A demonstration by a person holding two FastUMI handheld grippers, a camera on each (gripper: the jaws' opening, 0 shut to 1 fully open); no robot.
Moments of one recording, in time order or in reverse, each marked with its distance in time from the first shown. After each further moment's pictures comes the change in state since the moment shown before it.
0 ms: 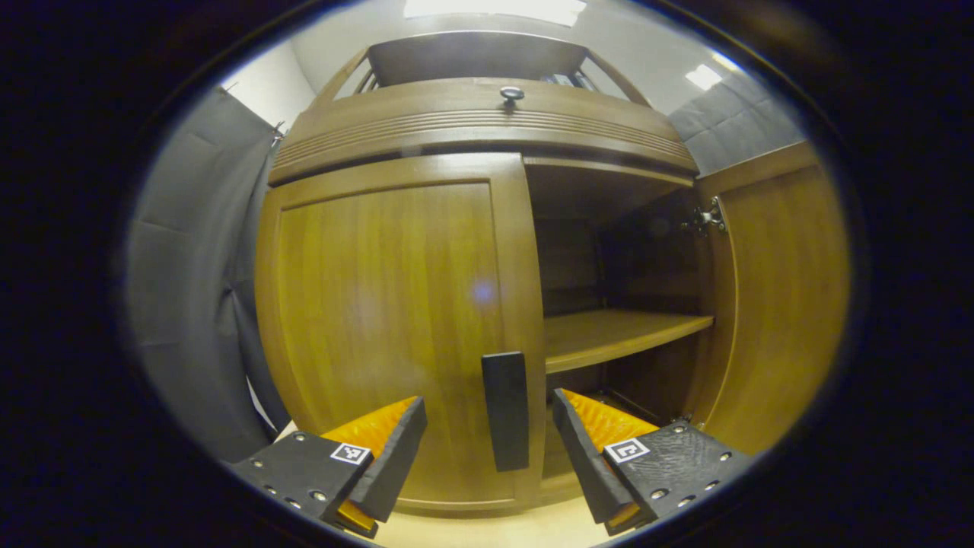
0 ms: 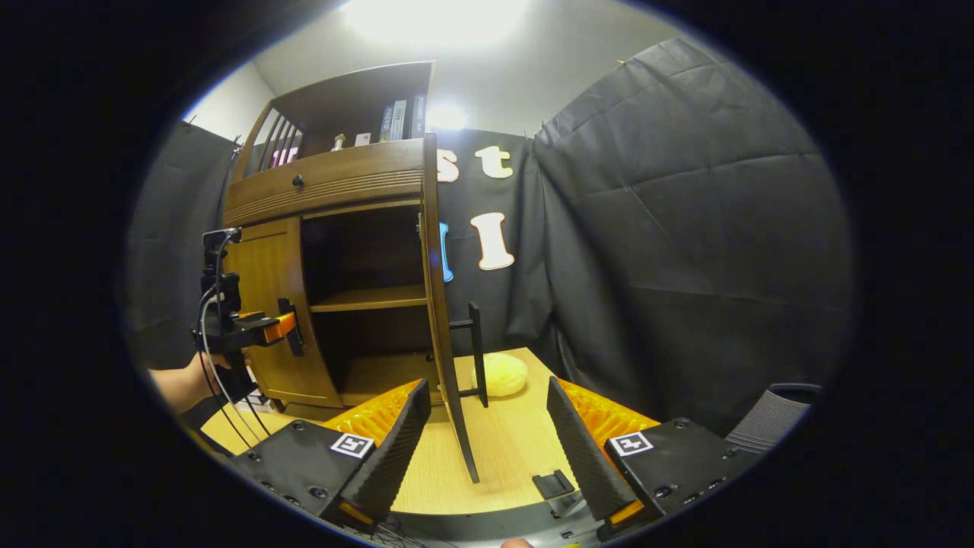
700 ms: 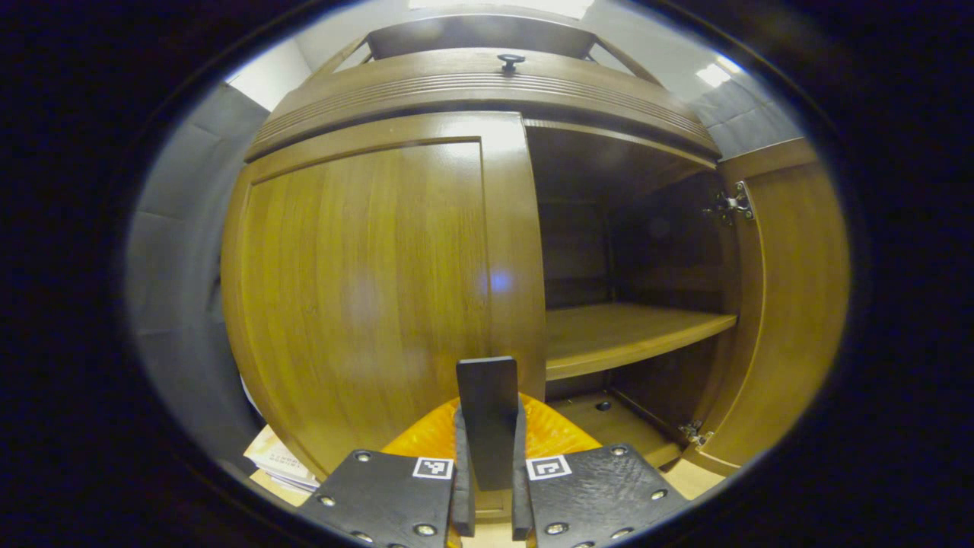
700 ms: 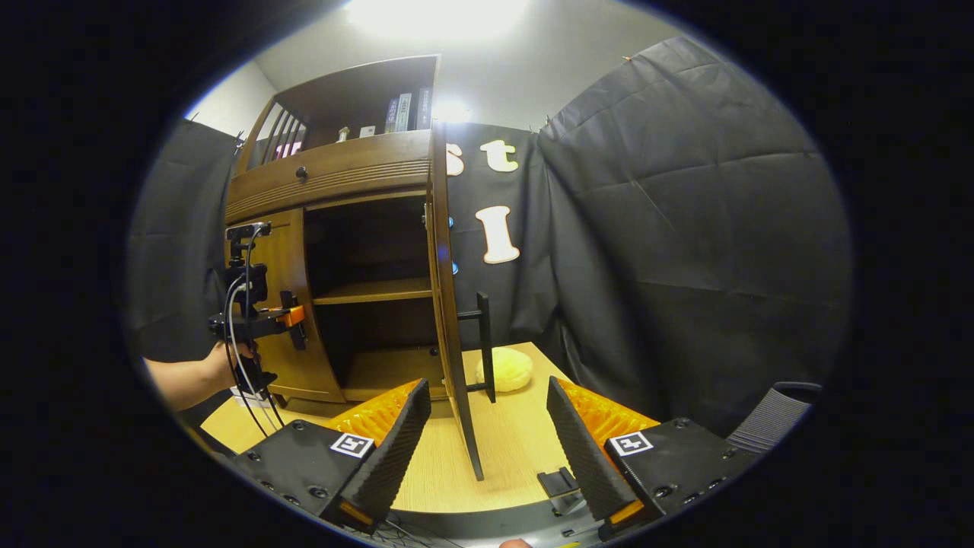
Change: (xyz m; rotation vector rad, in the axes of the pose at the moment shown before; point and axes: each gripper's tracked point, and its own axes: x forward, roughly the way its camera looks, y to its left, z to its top) left arm 0.016 -0.004 -0.008 -0.046 0.050 0.024; right arm 0.013 0.009 -0.005 -0.002 0.013 0.028
